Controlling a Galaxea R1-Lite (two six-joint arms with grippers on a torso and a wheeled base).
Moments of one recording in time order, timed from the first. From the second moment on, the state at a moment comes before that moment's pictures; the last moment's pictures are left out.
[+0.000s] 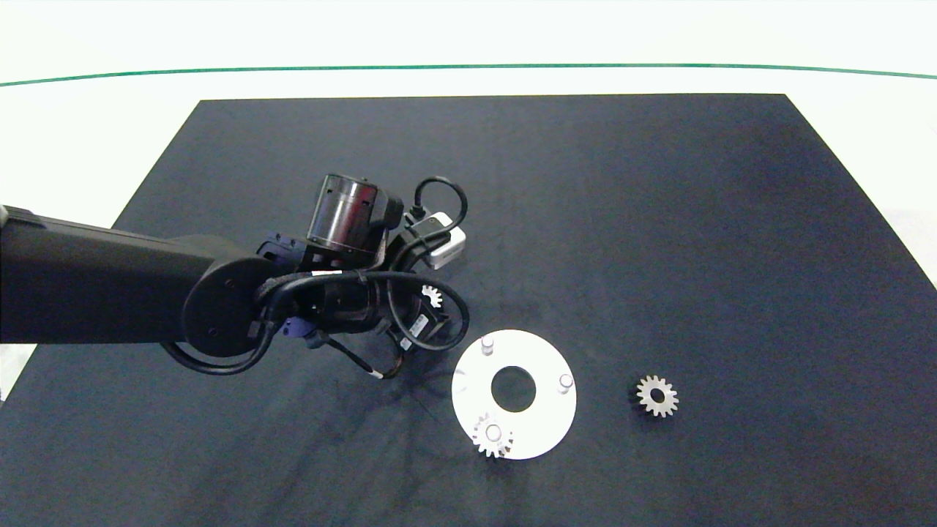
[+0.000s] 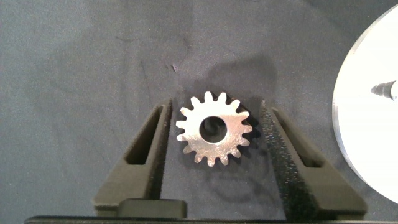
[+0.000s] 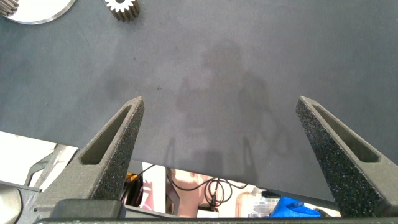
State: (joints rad) left arm -0.58 1.84 -1.23 -0.04 0.07 0.48; right arm 0.17 0.24 -0.47 0.49 -0.05 -0.12
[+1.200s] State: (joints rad) left arm -0.56 1.84 -1.22 -0.04 0.06 0.48; right arm 0.17 0.23 -0.47 0.48 -0.05 -0.12
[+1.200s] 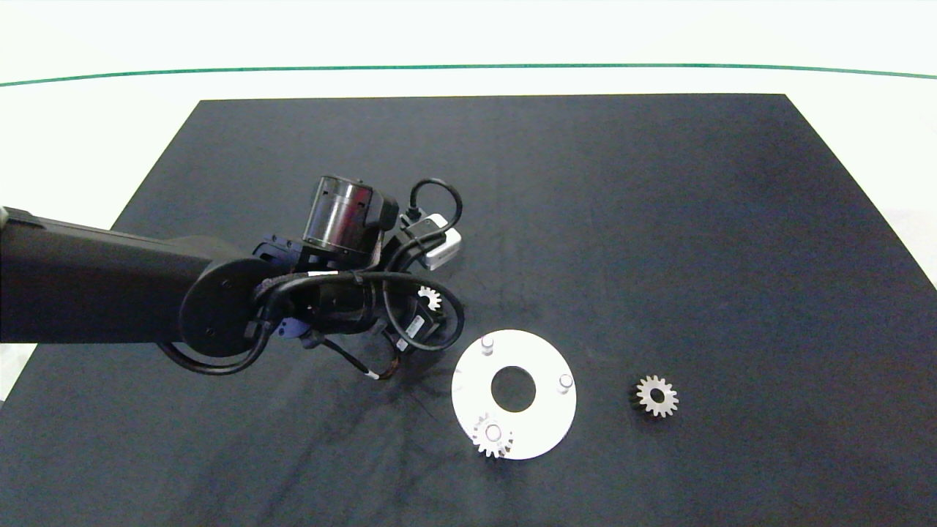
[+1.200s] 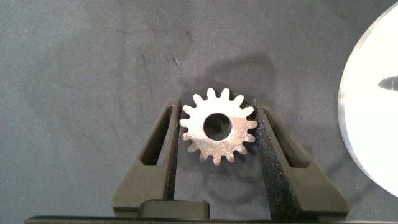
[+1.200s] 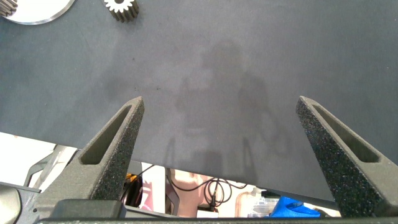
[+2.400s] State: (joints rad) left arm -0.60 1.75 -1.19 0.03 0.06 0.49; right arm 0.17 0.23 -0.47 0.48 -0.05 -0.12
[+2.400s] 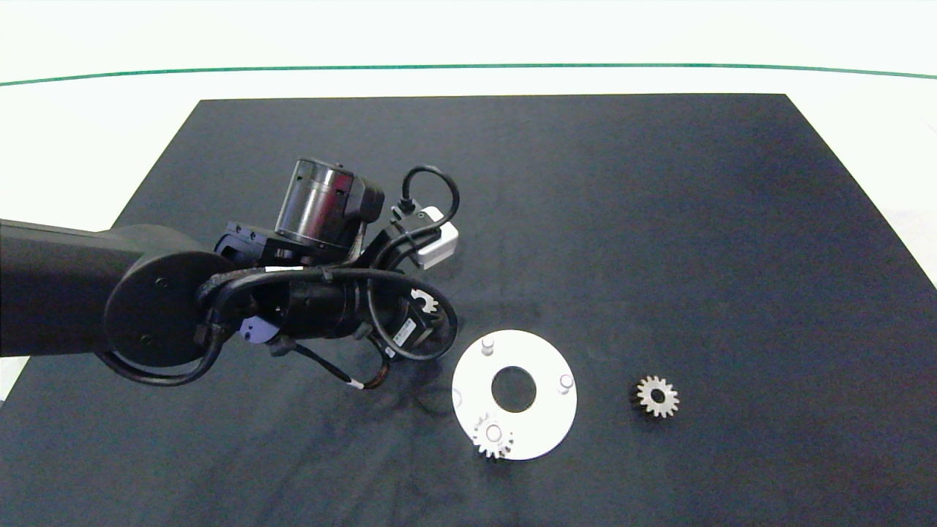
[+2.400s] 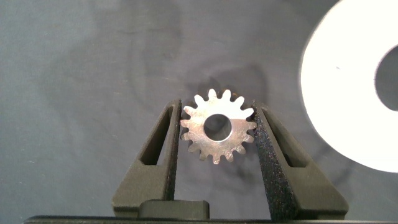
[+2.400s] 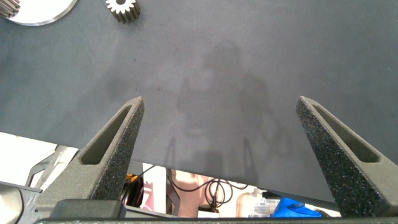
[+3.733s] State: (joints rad) left arm -0.81 1.77 -1.22 0.04 0.11 0.46; right arm 0.17 0.22 -0.47 0.48 -0.05 -0.12
